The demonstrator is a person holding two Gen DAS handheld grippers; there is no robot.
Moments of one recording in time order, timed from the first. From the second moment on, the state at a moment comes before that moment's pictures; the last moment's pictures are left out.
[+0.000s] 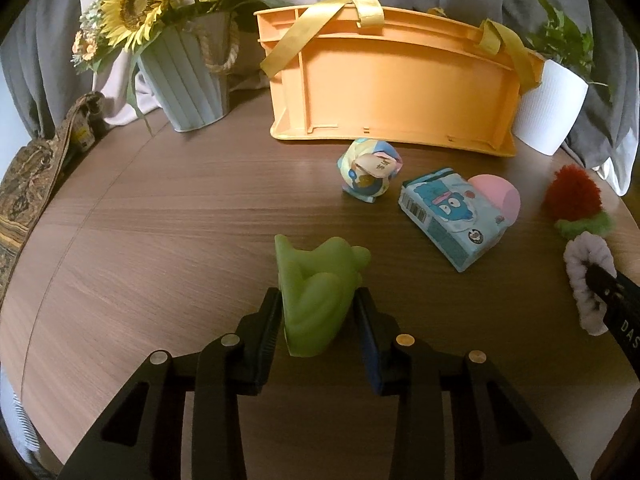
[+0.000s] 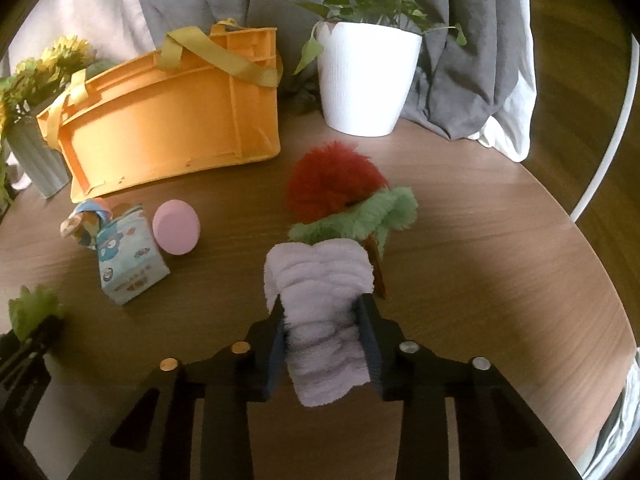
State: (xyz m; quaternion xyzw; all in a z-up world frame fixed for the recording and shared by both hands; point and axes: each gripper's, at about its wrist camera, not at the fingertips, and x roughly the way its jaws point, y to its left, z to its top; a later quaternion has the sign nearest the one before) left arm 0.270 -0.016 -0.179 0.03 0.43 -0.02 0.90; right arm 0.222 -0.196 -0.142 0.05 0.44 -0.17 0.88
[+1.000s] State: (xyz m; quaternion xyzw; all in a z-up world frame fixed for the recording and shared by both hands) left arm 0.251 -0.011 -0.096 0.00 0.38 -0.07 0.92; right arm 0.210 -0.178 -0.069 0.08 0.38 -0.11 0.91
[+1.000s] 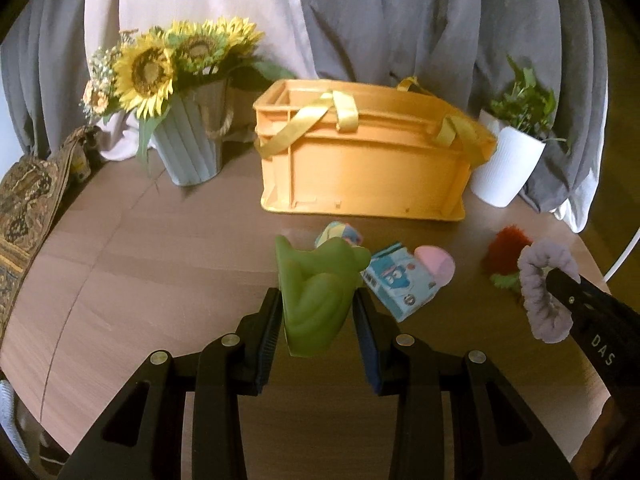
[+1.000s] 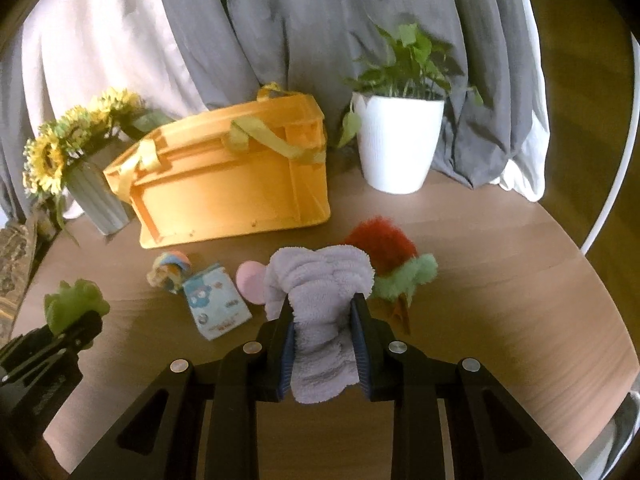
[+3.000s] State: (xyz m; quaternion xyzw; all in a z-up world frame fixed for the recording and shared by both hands) left arm 0.362 -0.051 0.017 0.02 0.22 -0.10 0.97; right arm 0.331 -0.196 0.041 0.08 0.24 -0.02 0.97
